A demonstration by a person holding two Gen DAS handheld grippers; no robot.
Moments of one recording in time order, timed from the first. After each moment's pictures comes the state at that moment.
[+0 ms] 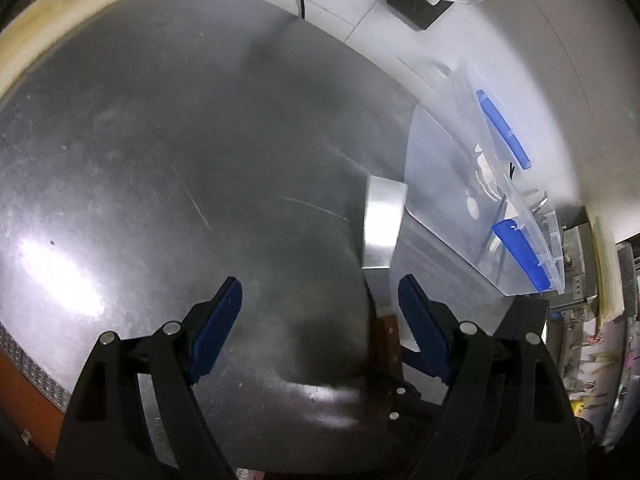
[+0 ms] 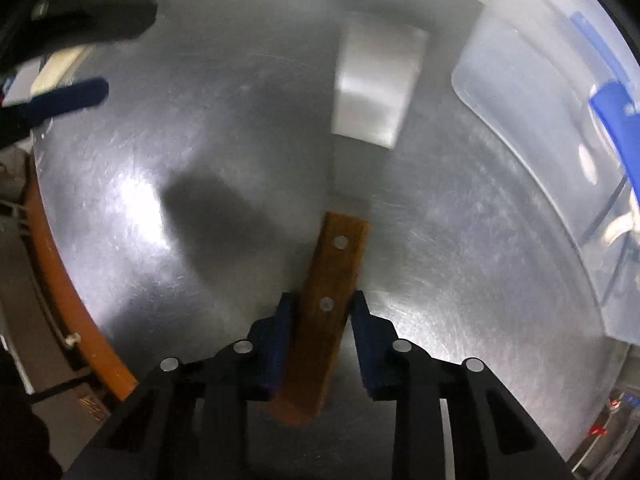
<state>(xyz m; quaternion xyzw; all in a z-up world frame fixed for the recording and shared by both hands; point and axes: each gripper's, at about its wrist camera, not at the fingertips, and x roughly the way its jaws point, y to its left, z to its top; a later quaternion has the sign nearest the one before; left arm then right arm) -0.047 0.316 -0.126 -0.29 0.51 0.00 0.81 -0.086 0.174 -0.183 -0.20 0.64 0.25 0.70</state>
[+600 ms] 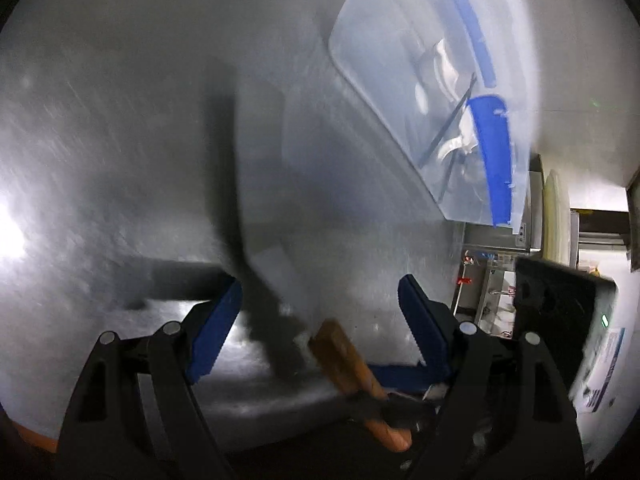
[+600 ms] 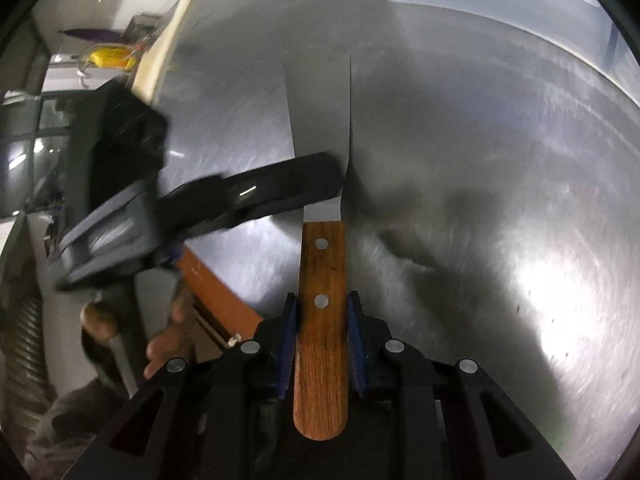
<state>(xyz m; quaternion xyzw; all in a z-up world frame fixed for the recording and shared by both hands) -0.032 0.220 -0.206 -0.39 0.60 -0.15 0.68 -0.054 0.055 -0.169 0.08 0.74 0.34 0.57</state>
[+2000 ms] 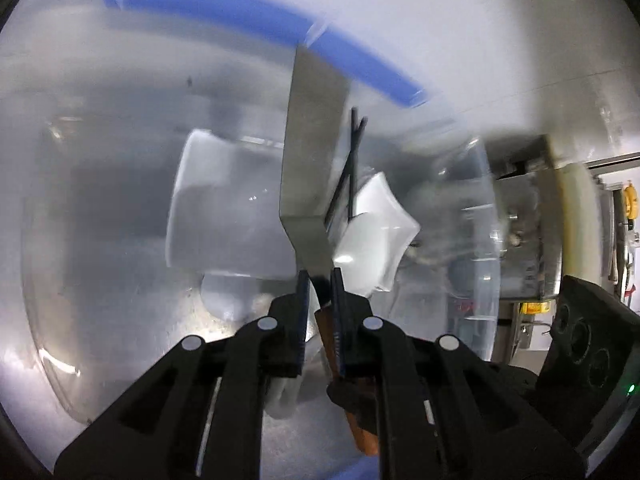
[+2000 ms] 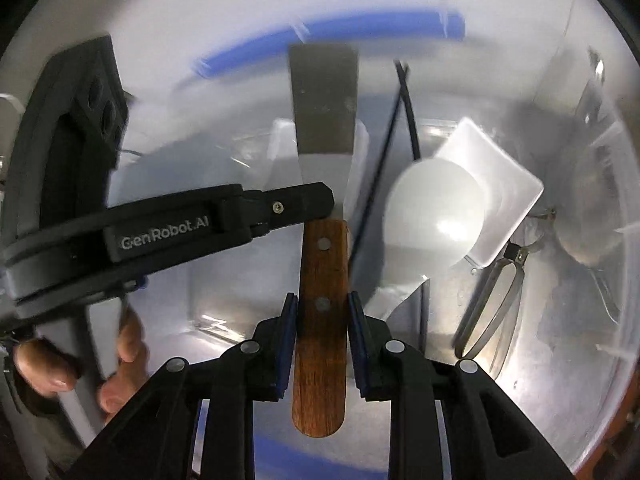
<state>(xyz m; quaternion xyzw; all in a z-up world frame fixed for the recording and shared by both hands) 0.268 0.033 -0.139 -0.20 0.63 -0.24 0.71 0.188 -0.108 -0.116 0.10 0.66 0.13 0.74</state>
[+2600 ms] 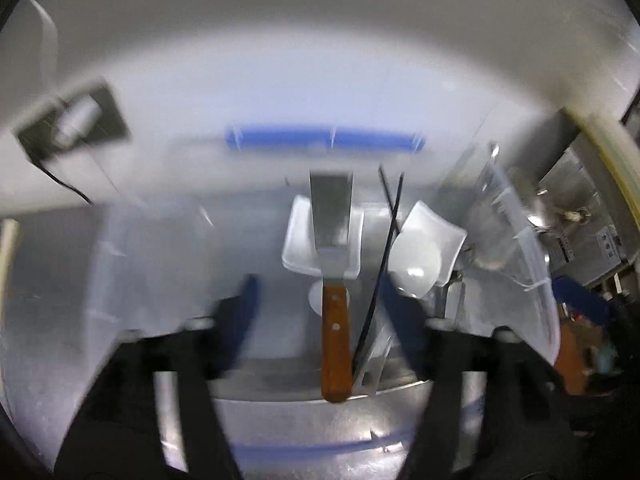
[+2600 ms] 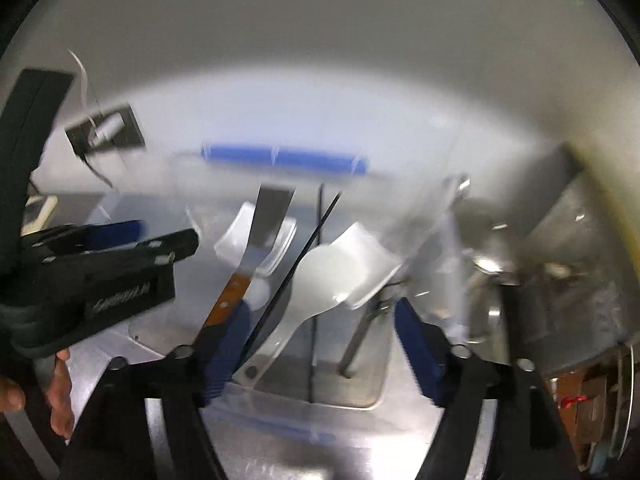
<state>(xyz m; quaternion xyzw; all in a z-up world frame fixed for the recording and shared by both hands) 0.139 0.013 -0.026 0.00 0.44 -0.07 0.89 0.072 -0.126 -0.011 -0.03 0.43 0.04 0.90</state>
